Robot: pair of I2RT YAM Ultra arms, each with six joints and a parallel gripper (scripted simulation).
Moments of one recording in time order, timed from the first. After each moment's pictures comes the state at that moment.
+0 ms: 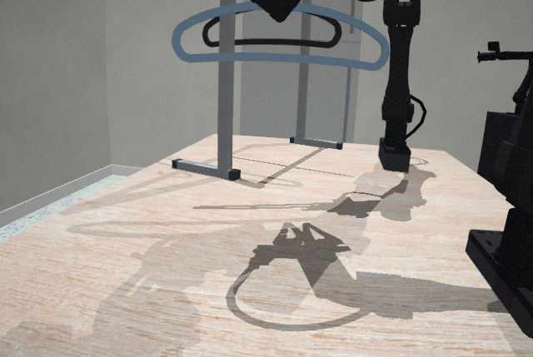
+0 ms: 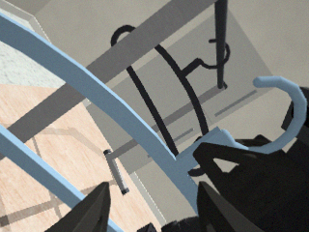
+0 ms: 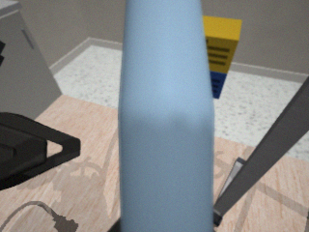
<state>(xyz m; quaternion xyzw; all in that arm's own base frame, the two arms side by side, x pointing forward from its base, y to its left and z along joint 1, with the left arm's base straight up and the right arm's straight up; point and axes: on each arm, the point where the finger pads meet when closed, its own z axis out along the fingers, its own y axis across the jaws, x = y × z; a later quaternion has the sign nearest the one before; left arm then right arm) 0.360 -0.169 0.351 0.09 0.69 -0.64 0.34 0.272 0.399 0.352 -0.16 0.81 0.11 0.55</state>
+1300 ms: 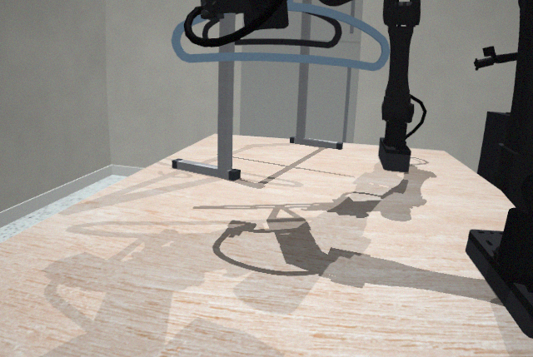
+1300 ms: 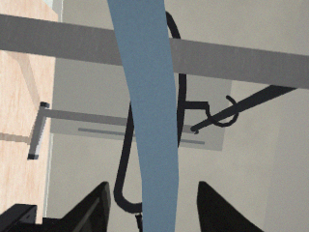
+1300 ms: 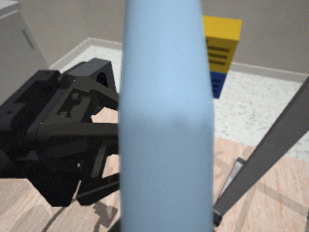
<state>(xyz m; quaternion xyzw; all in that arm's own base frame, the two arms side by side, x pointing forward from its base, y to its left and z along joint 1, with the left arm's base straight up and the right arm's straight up) 0.398 -0.236 0.340 -0.16 0.69 -0.70 0.07 0.272 0.399 0.352 -0.16 0.81 0.11 0.55</state>
